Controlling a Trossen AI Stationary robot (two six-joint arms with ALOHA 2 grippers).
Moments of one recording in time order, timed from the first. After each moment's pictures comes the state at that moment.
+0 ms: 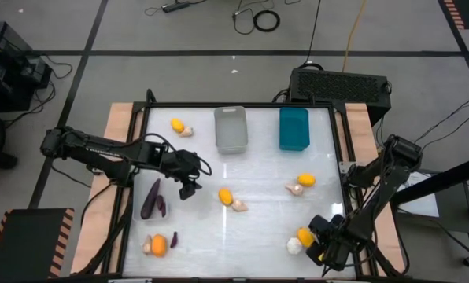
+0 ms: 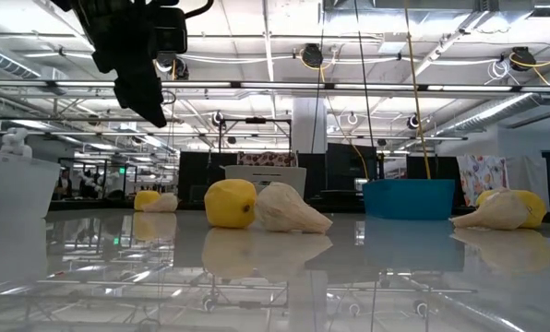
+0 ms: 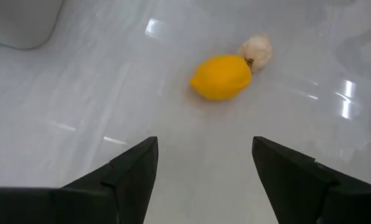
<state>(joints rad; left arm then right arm) -0.08 1.21 0.84 -0.58 0.05 -0.43 1.01 1.56 0.93 -0.76 0.07 1.82</state>
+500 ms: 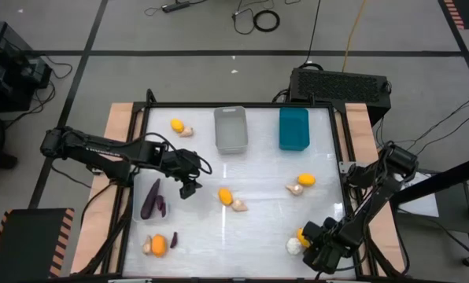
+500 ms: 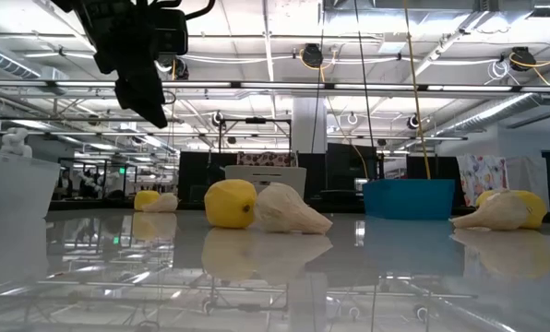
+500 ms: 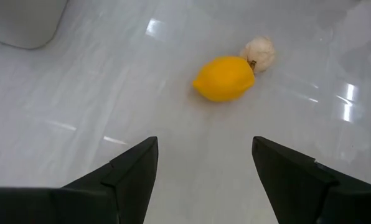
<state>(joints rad) -0.07 1.21 0.84 -0.58 0.05 -0.43 0.98 1.69 0.94 -0.65 0.04 1.66</state>
